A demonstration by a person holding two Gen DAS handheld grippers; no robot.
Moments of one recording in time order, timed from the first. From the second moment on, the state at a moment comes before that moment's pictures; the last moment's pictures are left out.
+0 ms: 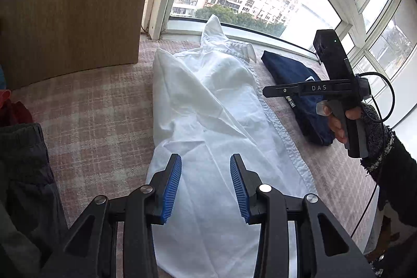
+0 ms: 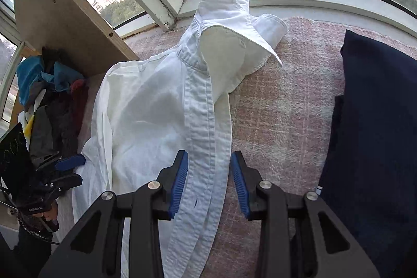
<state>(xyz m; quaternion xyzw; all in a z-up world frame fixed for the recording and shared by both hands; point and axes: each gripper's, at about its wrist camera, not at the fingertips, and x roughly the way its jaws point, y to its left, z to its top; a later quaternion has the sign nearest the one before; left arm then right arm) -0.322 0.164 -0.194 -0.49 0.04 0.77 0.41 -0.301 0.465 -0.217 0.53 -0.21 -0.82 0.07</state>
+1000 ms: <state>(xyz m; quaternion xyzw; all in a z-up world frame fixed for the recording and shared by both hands) -0.434 0.221 -0.201 -0.49 0.04 0.77 0.39 -0.301 0.445 -0.218 0.53 -0.12 -0.83 0.09</state>
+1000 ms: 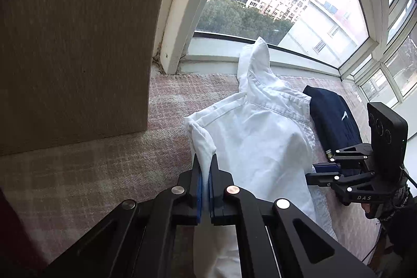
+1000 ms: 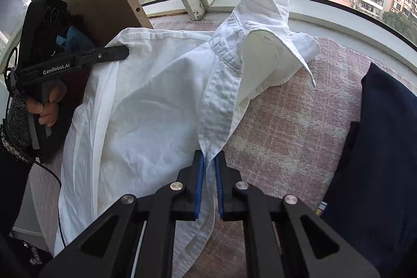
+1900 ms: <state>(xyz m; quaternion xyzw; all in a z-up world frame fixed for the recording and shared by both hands) -0.386 0.246 -0.185 -0.40 0.15 0.81 0.40 -0.367 0.439 -0.210 0.52 -0.04 -0.85 0.00</state>
